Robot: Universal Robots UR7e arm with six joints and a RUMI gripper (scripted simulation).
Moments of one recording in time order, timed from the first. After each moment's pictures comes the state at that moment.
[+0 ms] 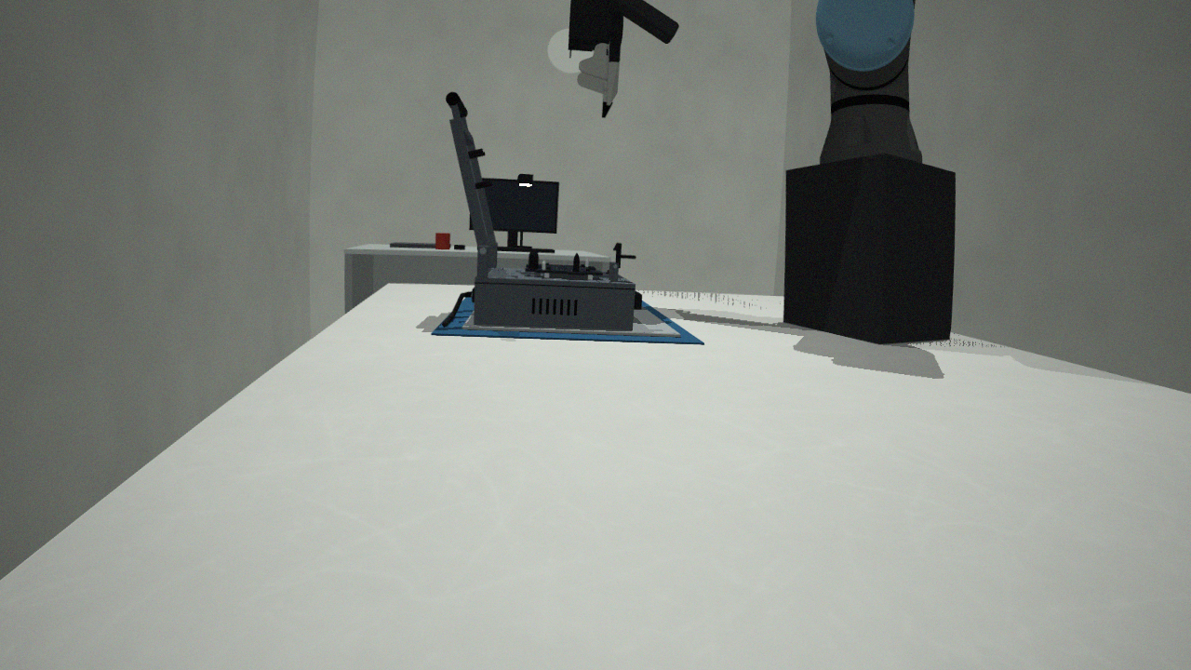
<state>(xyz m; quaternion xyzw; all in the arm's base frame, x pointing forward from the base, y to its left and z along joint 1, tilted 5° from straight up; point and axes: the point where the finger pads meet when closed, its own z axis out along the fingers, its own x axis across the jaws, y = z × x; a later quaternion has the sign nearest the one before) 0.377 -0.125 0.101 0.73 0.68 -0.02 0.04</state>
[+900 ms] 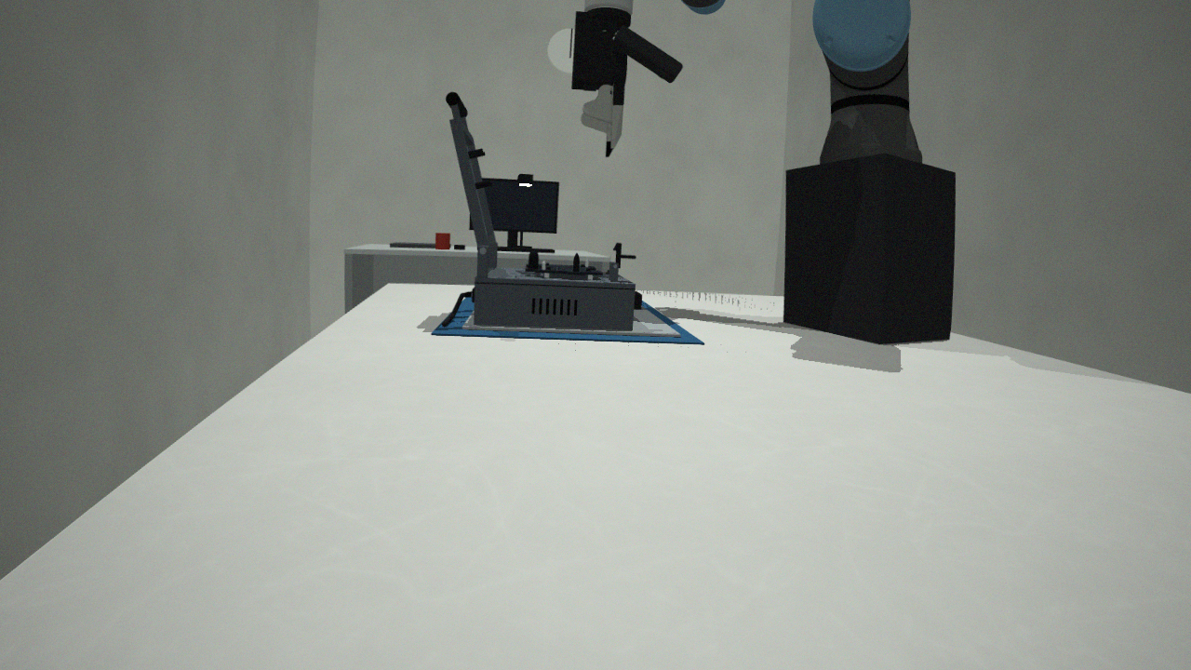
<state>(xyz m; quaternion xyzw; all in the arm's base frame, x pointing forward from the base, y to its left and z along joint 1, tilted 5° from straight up) 0.370 -0.131 0.037 0.73 0.68 -0.02 0.04</state>
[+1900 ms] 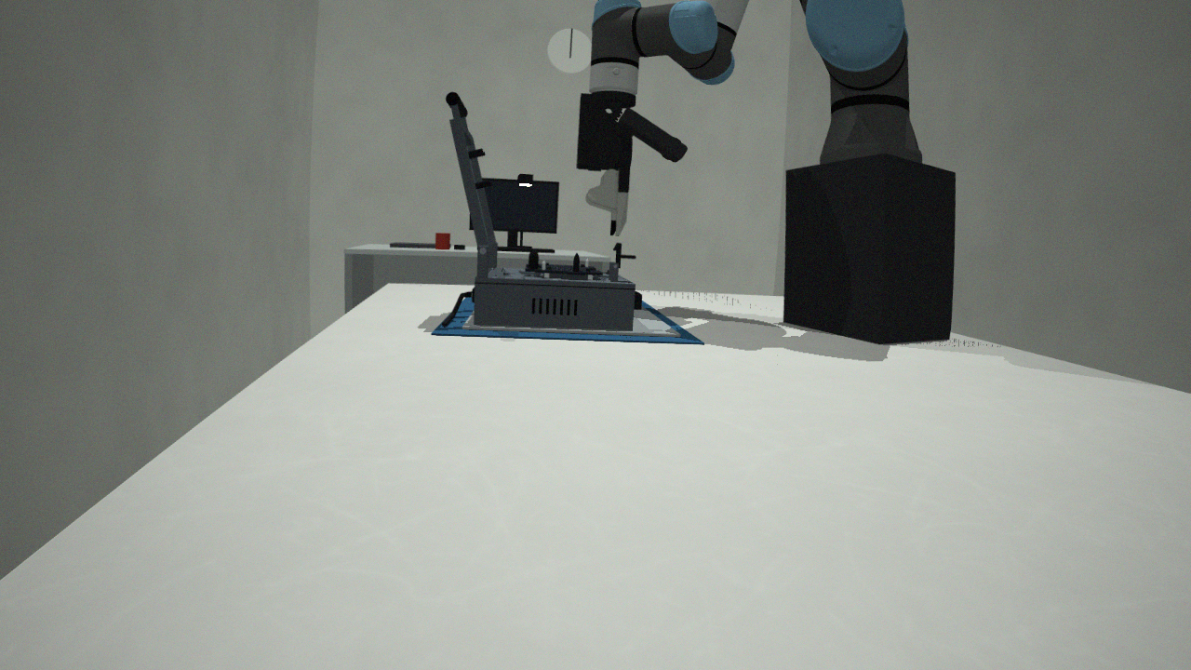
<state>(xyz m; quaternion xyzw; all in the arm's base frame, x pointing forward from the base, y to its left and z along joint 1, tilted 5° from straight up) 0.359 -0.143 -0.091 0.73 0.68 -0.02 0.04</state>
